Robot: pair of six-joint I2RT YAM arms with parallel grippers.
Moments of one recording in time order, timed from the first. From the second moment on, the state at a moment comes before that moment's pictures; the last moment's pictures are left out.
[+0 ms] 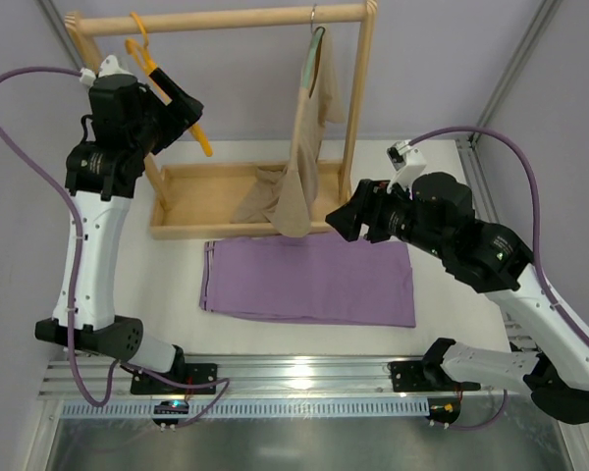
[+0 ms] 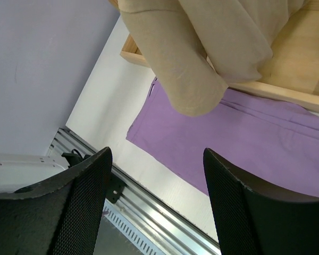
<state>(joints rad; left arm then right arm) -0.19 1.47 2.04 -0.88 -0.11 -0.71 0.81 1.06 1.48 -0.77 0.07 0.58</state>
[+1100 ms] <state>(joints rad) -0.24 1.42 1.99 -0.78 -0.22 -0.45 0.81 1.01 1.37 -0.73 0.08 0.56</state>
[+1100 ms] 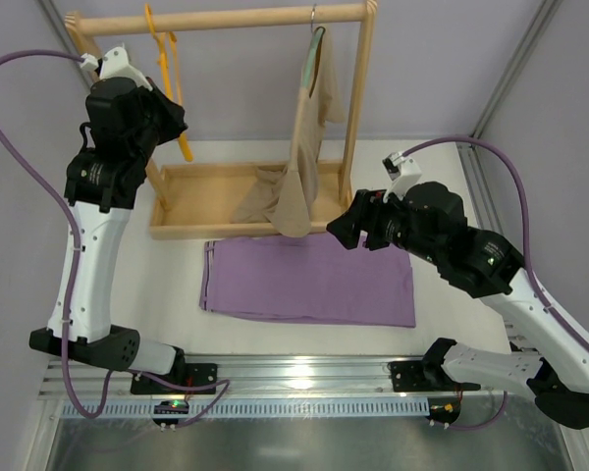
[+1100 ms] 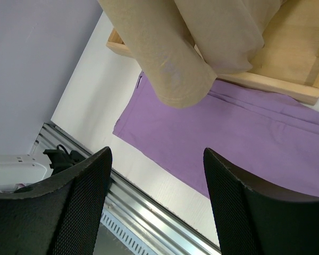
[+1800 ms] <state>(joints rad) -0.24 1.25 1.82 -0.63 -0.08 -0.36 0.81 1.01 1.33 -0.73 0.09 0.58</state>
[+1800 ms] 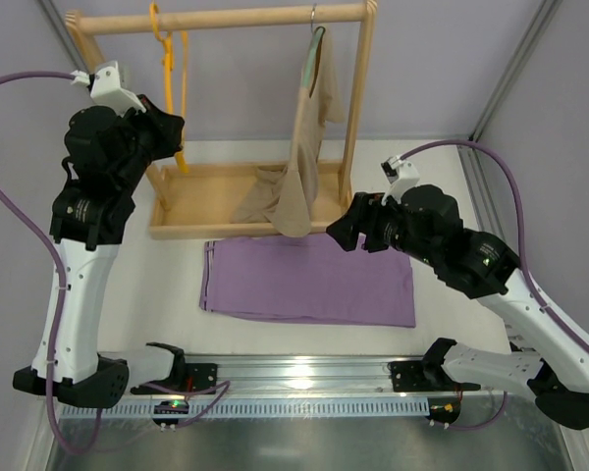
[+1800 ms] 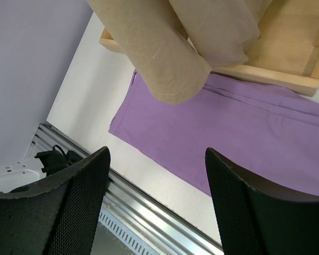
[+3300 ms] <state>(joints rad) -0.79 0.47 0.53 -0.47 -0.22 -0.81 -0.04 1.08 0.61 -0.60 -0.06 0.57</state>
